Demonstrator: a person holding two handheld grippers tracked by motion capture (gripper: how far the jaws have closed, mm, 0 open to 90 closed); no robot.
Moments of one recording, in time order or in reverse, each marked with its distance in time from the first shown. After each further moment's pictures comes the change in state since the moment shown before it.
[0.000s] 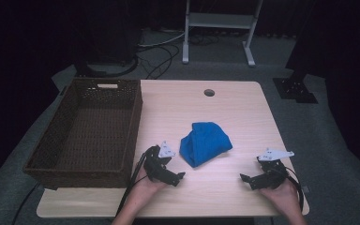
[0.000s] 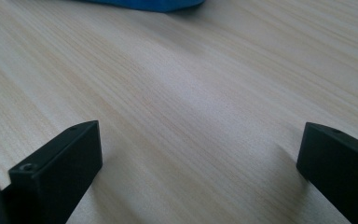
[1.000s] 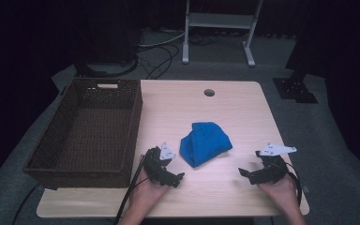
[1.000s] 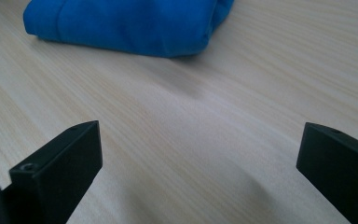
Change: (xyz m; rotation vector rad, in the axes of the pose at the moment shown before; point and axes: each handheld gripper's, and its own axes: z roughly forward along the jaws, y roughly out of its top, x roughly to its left) left arm -0.005 -0.002 -0.001 0.018 0.052 0.006; right arm 0.000 0.017 -0.006 -0.070 0.012 0.009
